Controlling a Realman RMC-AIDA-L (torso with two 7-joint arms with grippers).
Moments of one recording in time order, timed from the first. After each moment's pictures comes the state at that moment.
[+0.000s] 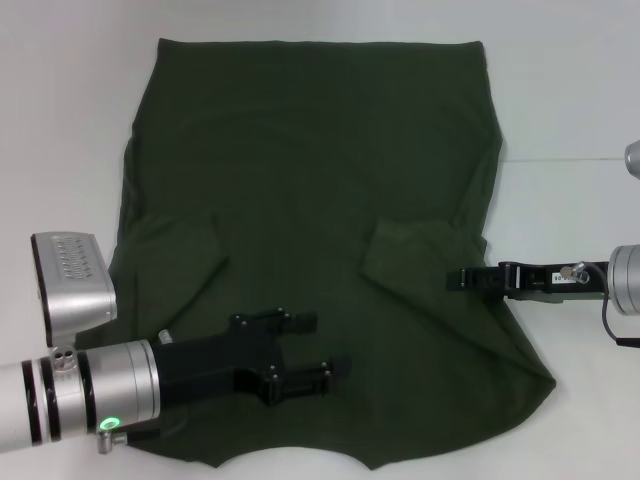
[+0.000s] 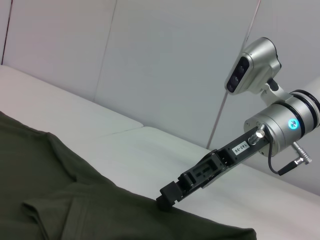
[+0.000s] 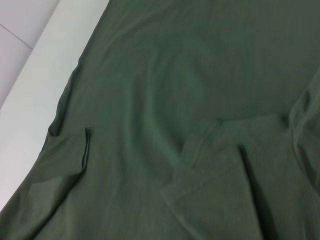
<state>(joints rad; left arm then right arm) -0.54 -2.17 0.83 0.49 1.84 1.38 -1.25 0.68 2.01 -0.87 -0.54 -2.12 -1.09 2.30</state>
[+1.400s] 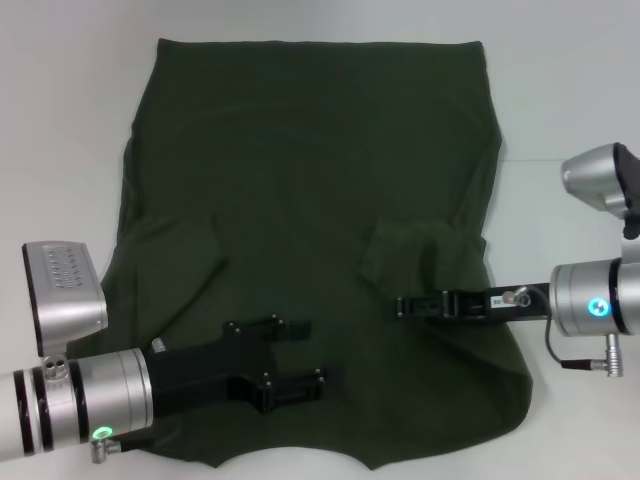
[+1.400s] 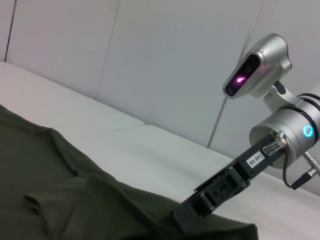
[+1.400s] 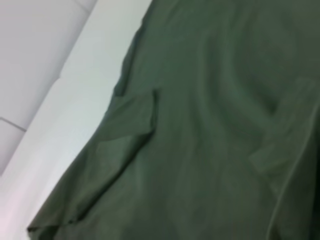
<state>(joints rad) -0.52 -2.17 0.82 0.50 1.84 1.39 -1.25 0.71 2.08 -0.87 -0.54 -2.12 -1.18 2.24</state>
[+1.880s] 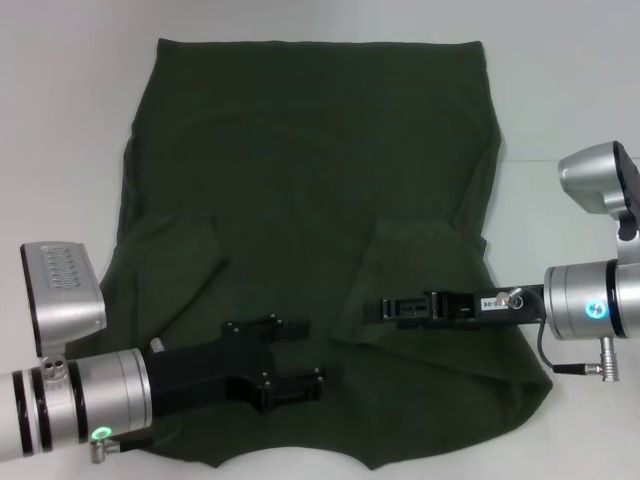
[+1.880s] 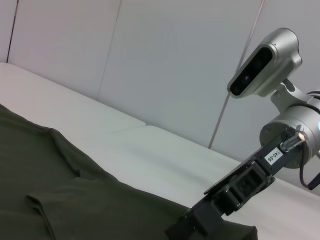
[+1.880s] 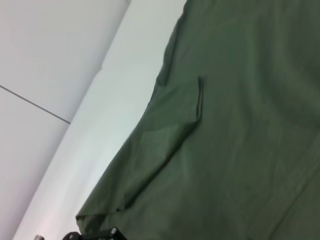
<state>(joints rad) -0.51 -2.17 0.82 0.50 1.84 1.39 -1.25 0.71 2.08 -0.87 -0.54 -2.07 -1.26 2.24</state>
